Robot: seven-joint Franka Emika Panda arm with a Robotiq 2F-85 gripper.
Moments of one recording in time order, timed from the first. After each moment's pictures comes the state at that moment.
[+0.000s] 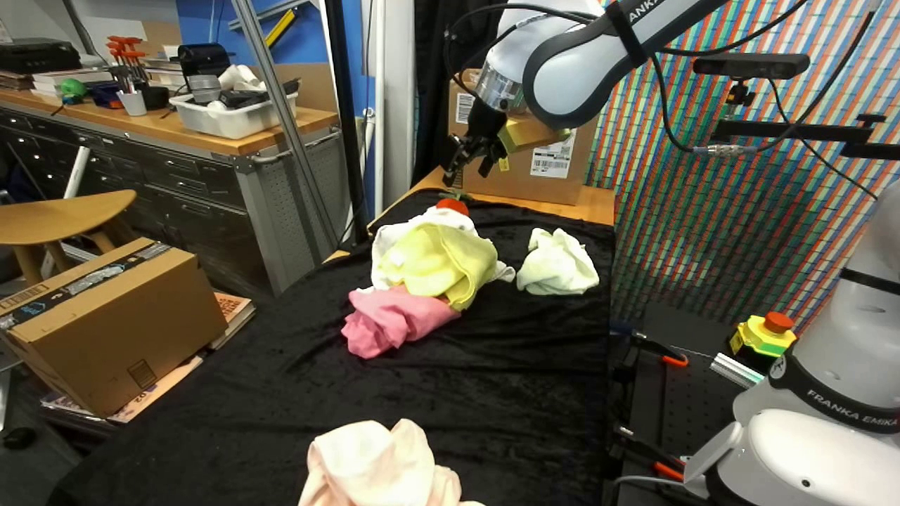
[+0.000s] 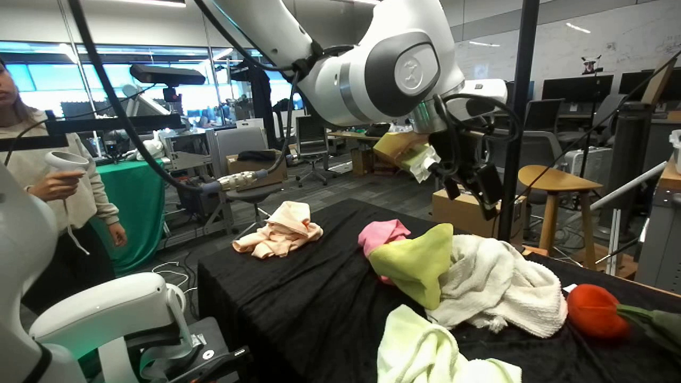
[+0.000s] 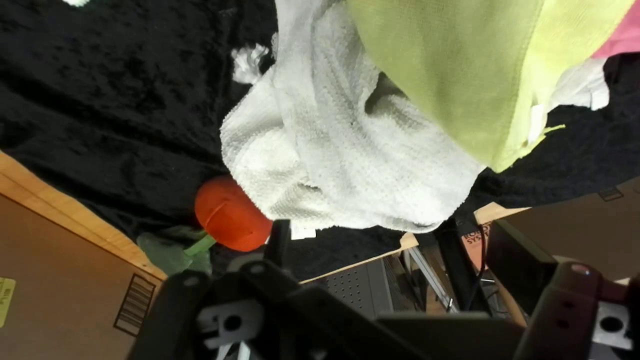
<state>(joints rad) -0.07 -0.02 -0.02 -2.32 -0.18 2.71 0.38</state>
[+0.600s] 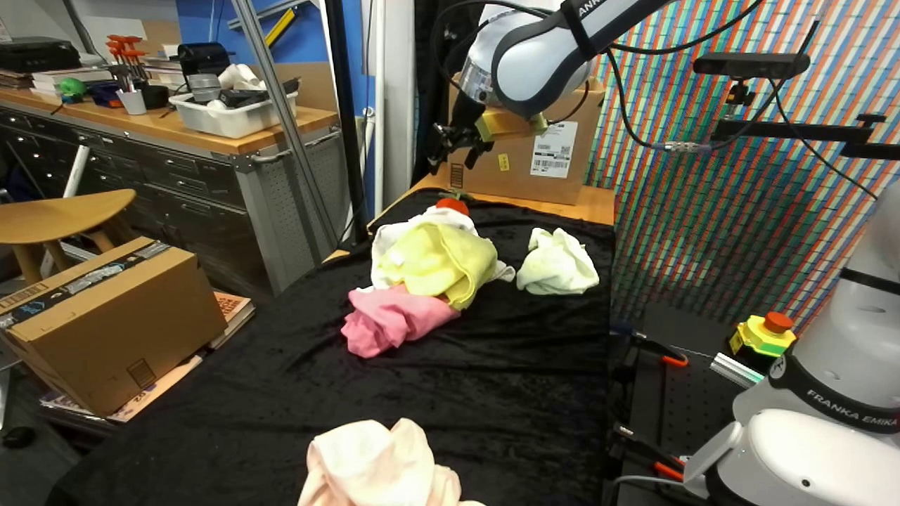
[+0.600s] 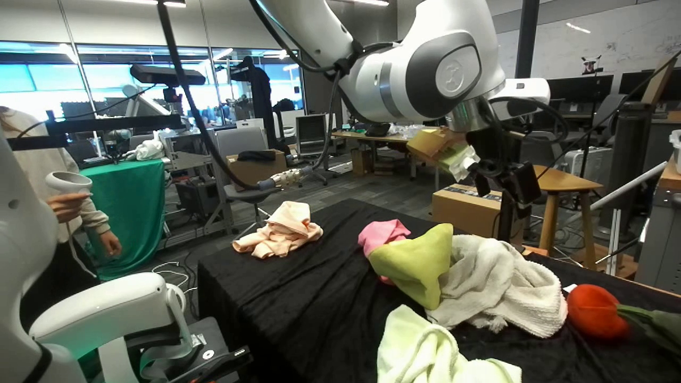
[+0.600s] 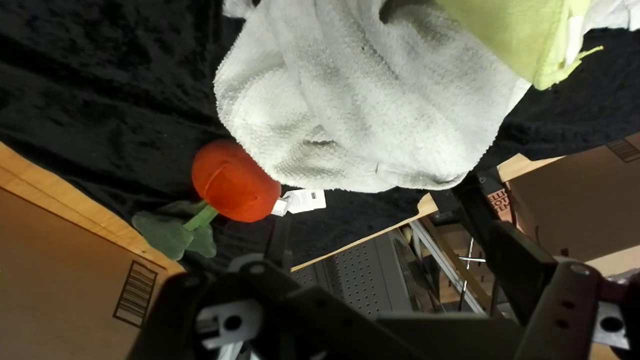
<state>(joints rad) -0.07 0.11 -0.06 -2.15 -0.09 2.69 0.33</state>
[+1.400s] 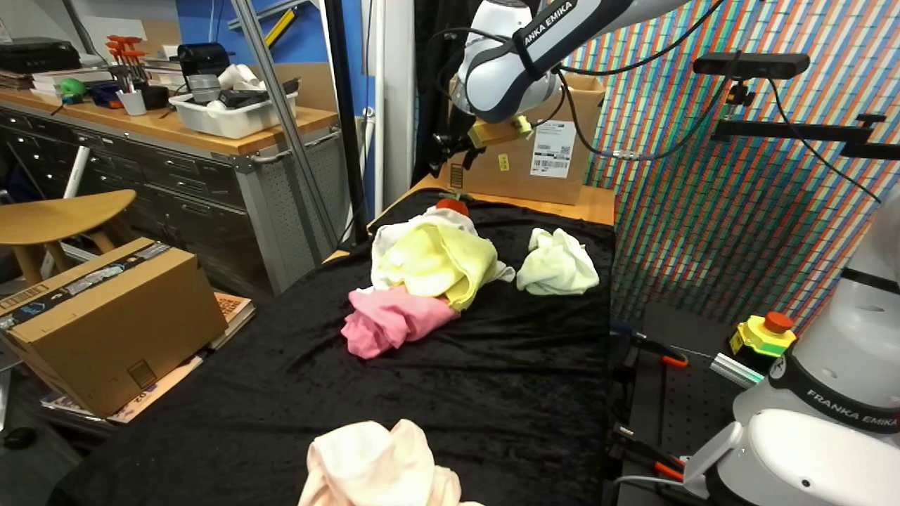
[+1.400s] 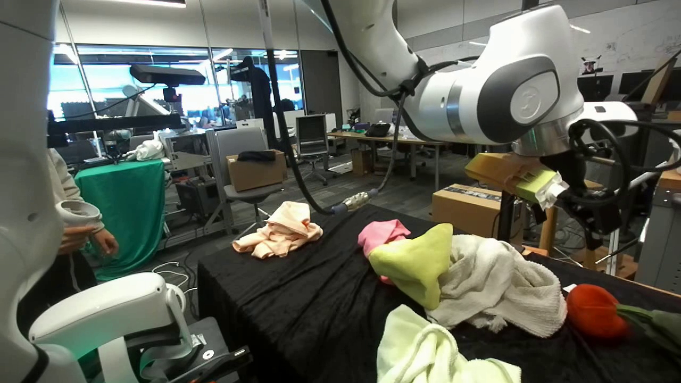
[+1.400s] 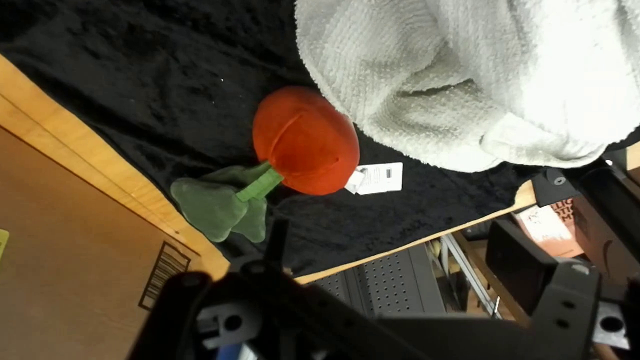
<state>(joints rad) -0.12 0.35 -0.12 -1.91 -0.04 2.65 0.16</state>
